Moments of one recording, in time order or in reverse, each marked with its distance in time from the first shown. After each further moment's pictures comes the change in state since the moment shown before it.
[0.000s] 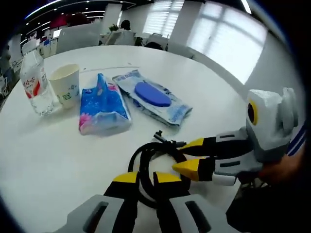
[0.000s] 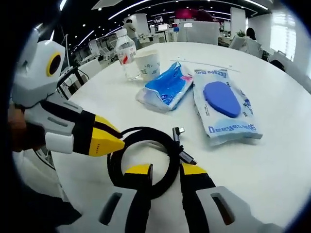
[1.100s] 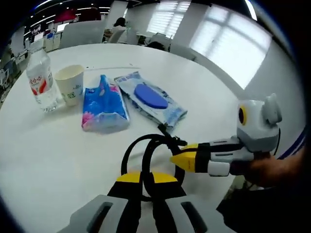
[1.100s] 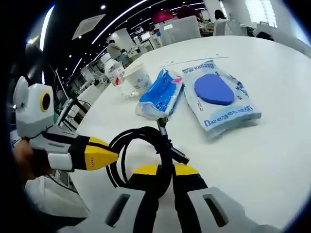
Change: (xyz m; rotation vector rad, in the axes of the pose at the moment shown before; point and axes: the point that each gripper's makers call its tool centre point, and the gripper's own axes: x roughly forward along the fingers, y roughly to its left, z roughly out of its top) left arm -0.015 -0.012 0.002 -0.049 0.035 -0.021; right arm -0.007 0.001 0.003 0.267 -0.046 0.065
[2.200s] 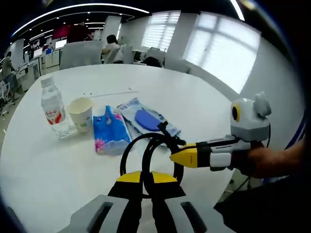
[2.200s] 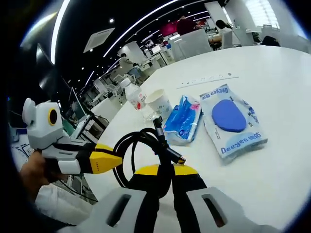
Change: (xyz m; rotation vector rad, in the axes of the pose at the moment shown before) left arm -0.056 0.003 0.033 0.059 -0.133 0.013; right arm -0.036 0.035 0.049 0.044 -0.111 0.147
